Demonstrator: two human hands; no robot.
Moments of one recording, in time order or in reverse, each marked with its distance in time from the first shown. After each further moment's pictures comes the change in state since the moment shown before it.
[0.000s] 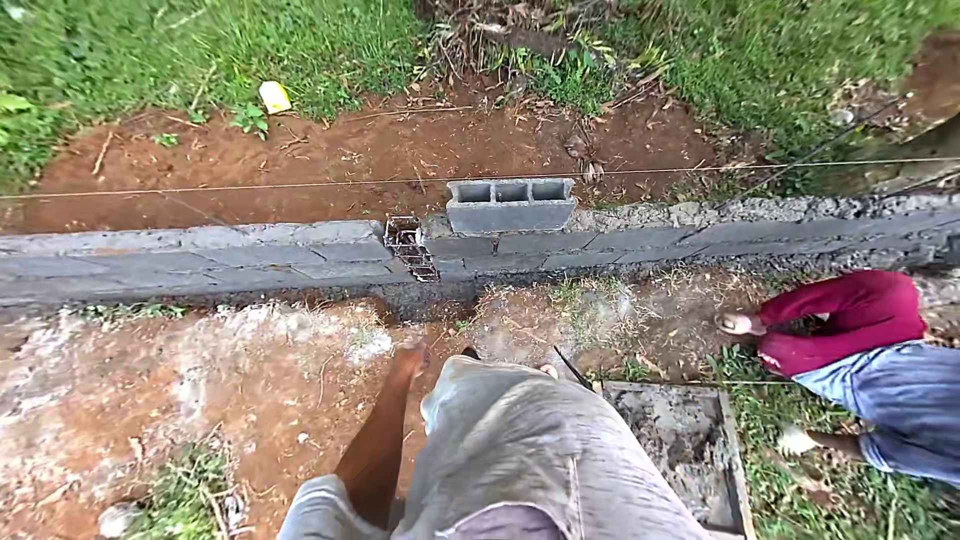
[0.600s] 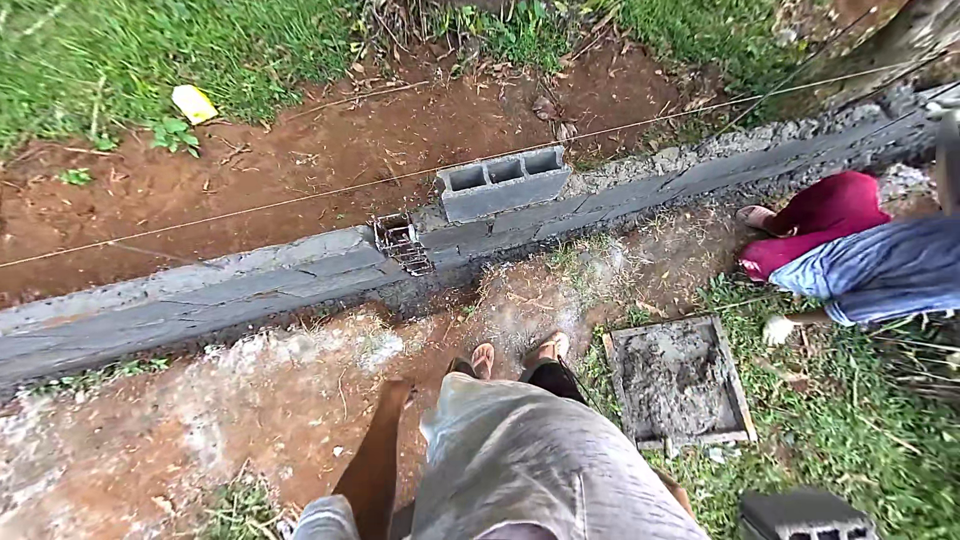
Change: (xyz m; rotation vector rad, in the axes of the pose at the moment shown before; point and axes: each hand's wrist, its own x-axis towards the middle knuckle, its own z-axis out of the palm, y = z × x) left_hand 0.033 -0.053 -0.112 0.141 -0.053 -0.164; right_hand -0.065 0.105 0.076 0.305 0.079 0.229
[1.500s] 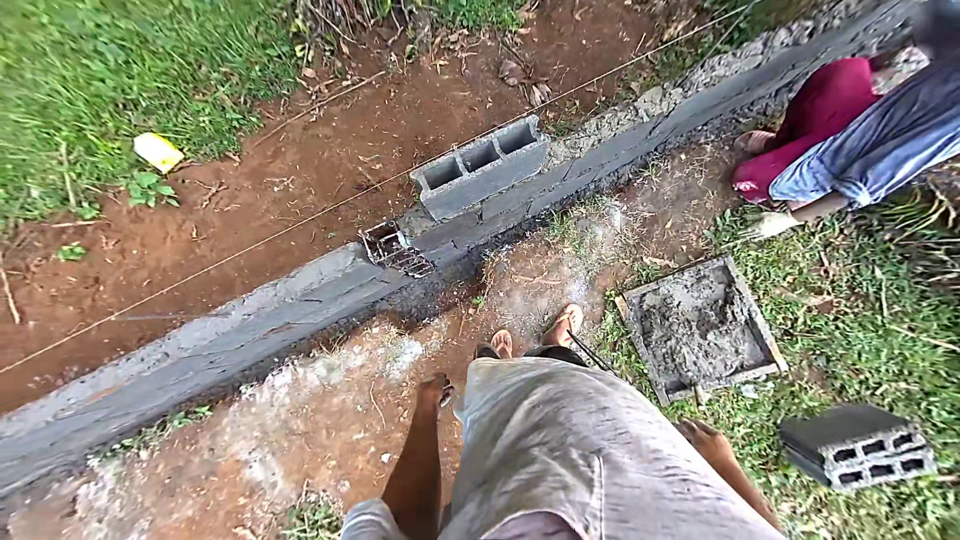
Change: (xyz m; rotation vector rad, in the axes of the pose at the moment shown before) left_hand 0.016 0.013 0.030 -0.082 -0.073 -0.036; right_hand 0.009 -0.021 0.000 0.041 0.033 0.019
